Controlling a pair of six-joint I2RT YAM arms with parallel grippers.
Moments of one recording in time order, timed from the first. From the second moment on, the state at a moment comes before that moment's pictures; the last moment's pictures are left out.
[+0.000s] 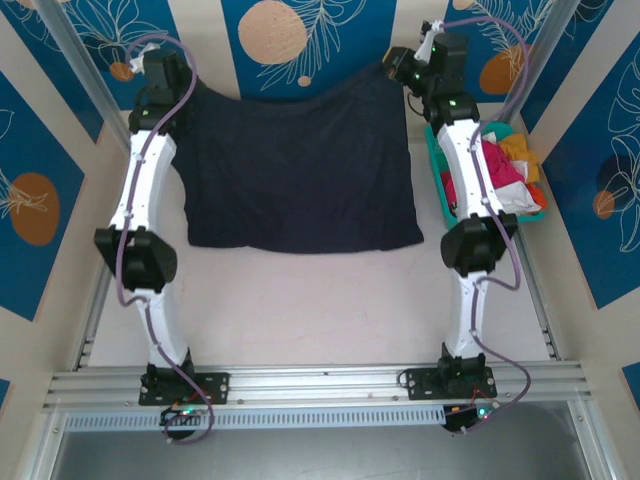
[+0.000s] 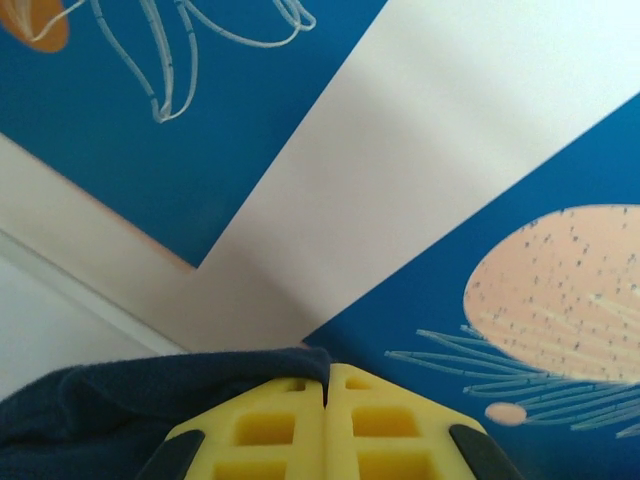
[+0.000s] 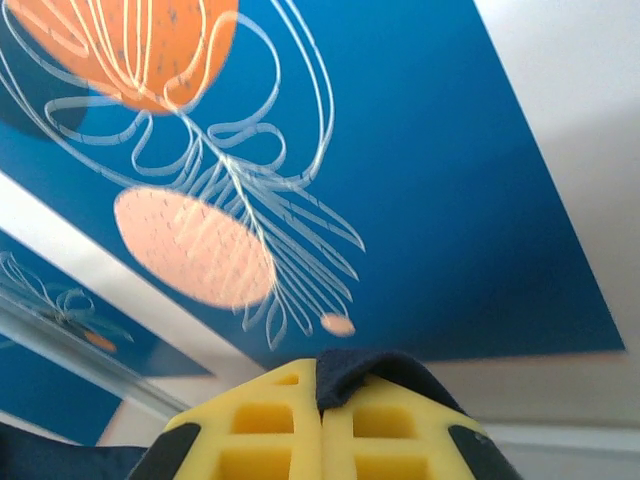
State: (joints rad) left arm -0.07 2.09 2.38 -0.56 -0.17 -0.70; right arm 0.13 2.25 2.61 -0.45 -0.32 0.60
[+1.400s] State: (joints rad) left arm -0.04 0.81 0.44 -0.43 -0.05 -0.93; right arm 0.15 1.28 0.63 -0.18 -0.36 0.73
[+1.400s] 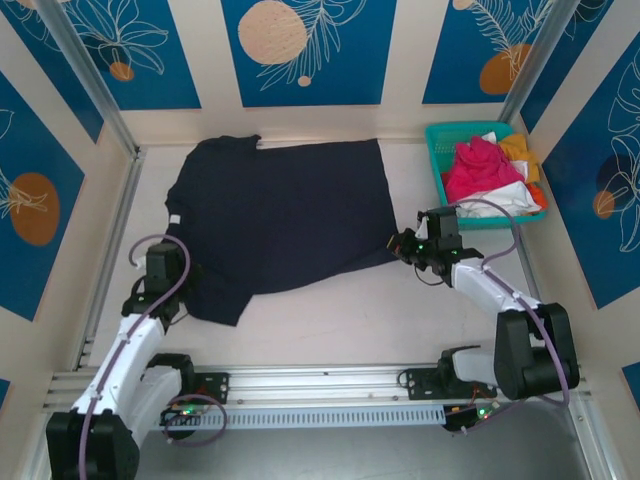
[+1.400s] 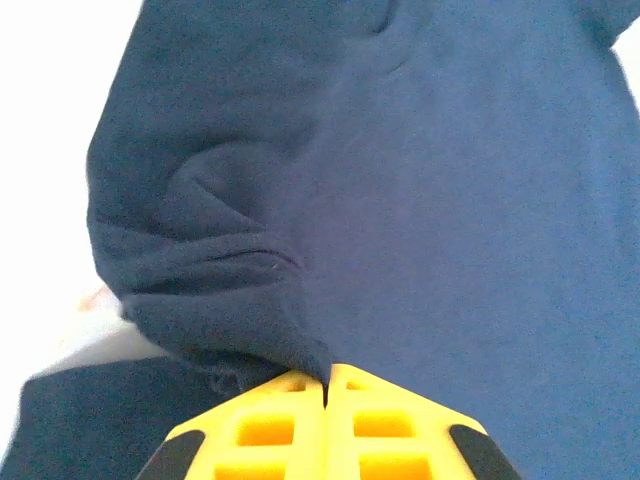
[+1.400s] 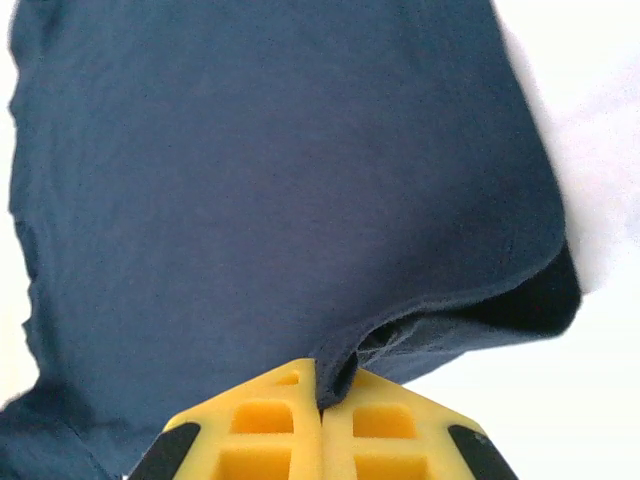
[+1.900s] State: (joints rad) left arm -0.04 0.51 0.32 -0.78 -0.09 -1.15; right arm 0.15 1.28 0.56 -0.33 -0.27 0.78
